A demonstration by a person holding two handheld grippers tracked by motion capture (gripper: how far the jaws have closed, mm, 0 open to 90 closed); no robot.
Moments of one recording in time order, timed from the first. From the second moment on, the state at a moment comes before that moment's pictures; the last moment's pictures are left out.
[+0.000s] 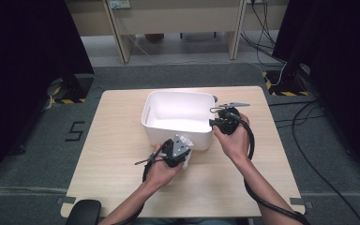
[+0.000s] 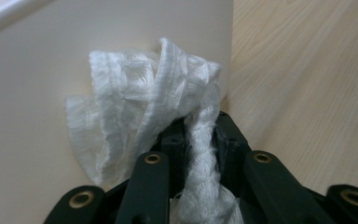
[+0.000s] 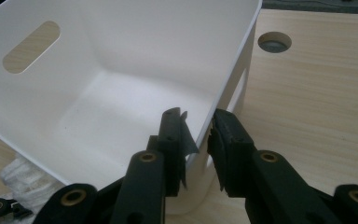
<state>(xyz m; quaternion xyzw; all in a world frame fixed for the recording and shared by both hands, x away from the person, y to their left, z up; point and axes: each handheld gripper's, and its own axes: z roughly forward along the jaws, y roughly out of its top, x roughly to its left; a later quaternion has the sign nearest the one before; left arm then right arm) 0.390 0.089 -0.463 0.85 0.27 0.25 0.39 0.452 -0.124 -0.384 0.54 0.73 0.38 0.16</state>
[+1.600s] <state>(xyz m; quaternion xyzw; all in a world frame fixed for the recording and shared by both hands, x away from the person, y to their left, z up) 0.400 0.084 -0.494 0.87 0.27 0.22 0.35 0.452 -0.124 -0.384 0.54 0.73 0.38 0.17</state>
